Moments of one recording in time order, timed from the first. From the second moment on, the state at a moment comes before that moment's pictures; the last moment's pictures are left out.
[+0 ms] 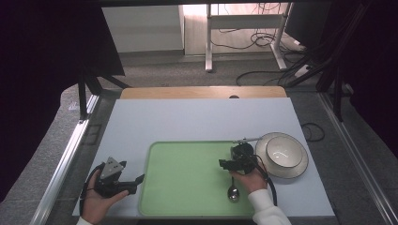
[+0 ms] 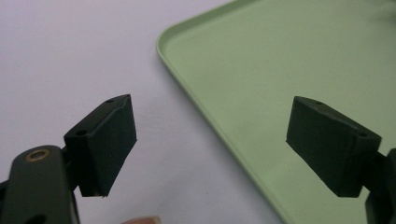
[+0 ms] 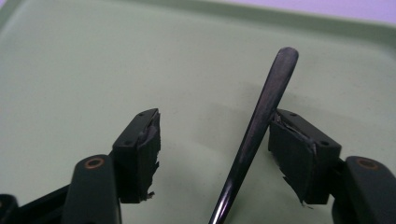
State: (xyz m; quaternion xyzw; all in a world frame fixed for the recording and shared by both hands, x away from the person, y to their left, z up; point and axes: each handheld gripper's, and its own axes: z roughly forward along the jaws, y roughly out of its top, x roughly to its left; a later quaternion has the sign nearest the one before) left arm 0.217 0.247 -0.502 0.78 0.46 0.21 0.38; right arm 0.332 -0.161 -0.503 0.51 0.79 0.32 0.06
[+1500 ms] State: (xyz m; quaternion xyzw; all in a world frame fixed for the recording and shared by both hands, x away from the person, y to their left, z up) left arm 0.216 0.248 -0.502 0.78 0.46 0.22 0.37; right arm 0.342 -0.161 -0.495 0.45 0.86 0.23 0.01
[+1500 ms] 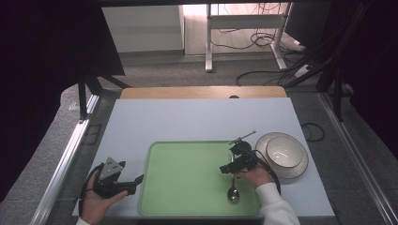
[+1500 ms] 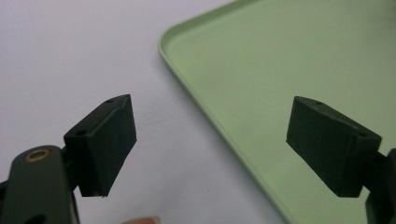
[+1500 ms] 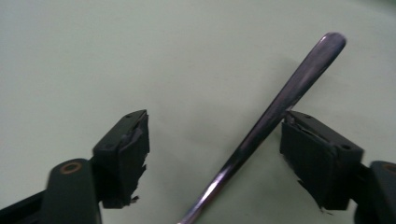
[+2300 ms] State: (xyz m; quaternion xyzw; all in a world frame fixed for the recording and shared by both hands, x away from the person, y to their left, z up) left arm 0.215 0.248 -0.502 0.78 0.46 0.22 0.37; right arm 0.344 -0.156 -0.490 0.40 0.89 0.21 0.09
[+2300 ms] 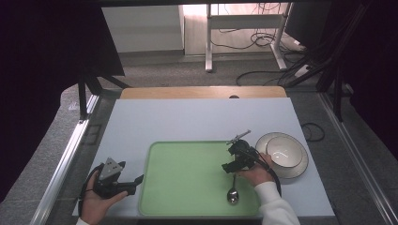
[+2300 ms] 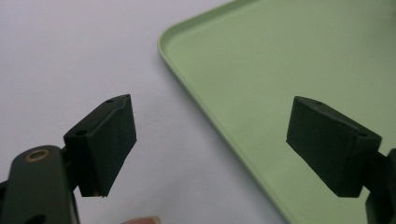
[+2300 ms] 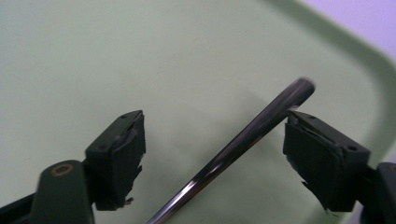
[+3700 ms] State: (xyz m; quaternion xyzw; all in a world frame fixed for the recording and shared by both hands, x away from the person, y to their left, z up) left arm 0.213 0.250 -0.503 0.77 0.46 0.22 0.37; right arm 0.311 -0.202 -0.429 0.38 0.84 0.38 0.11
